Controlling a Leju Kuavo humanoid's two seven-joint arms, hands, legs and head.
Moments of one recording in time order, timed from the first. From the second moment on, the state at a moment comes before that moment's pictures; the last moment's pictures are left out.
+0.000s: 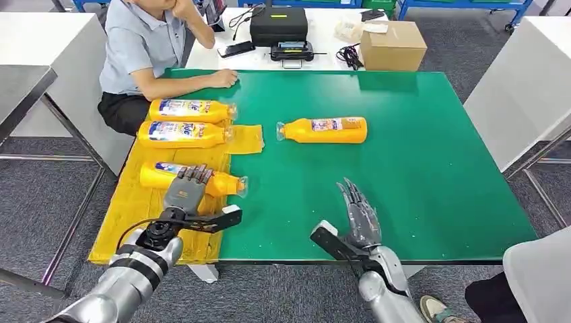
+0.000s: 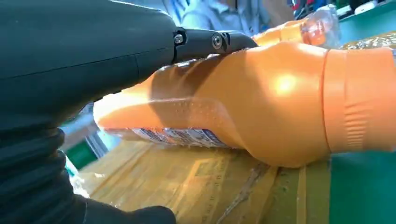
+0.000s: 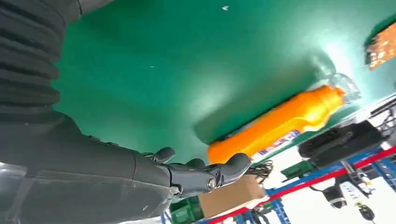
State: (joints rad) left arm -0.51 -0.06 -0.38 -0.69 -1.49 0.25 0.18; right arm -0.15 0.02 0.26 -1.03 0.81 -0.38 -0.40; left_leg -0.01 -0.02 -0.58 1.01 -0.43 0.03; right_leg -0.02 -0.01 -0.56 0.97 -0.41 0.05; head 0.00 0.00
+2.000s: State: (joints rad) left arm -0.26 0.04 -0.50 -1.25 -1.54 0.20 0.28; right arm 0.02 0.02 0.15 -1.23 0.87 -0.39 -0.36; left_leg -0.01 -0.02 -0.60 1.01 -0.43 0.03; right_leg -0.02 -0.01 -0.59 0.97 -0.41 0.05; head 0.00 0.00
